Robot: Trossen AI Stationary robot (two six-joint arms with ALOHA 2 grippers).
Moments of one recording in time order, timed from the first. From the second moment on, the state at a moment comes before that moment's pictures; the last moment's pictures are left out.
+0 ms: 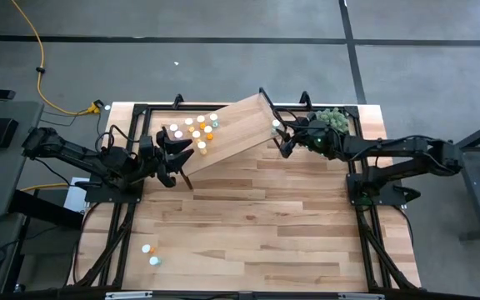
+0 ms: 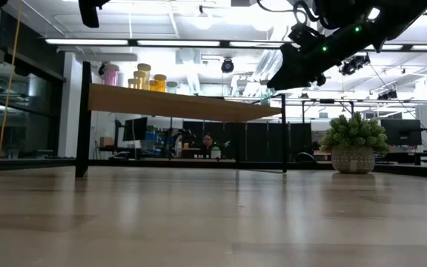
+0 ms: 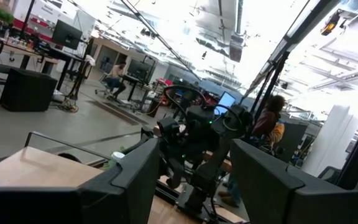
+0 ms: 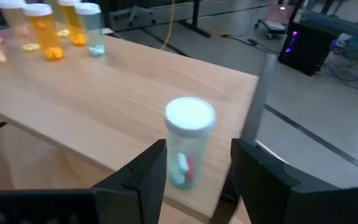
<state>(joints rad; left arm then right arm) -0.17 0.75 0.44 0.62 -0.64 -0.23 -0.30 1.17 0.61 0.21 0.36 0.06</state>
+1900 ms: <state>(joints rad) -0.17 0.75 0.44 0.62 -0.64 -0.24 -0.34 1.24 0.61 0.36 0.27 0.08</state>
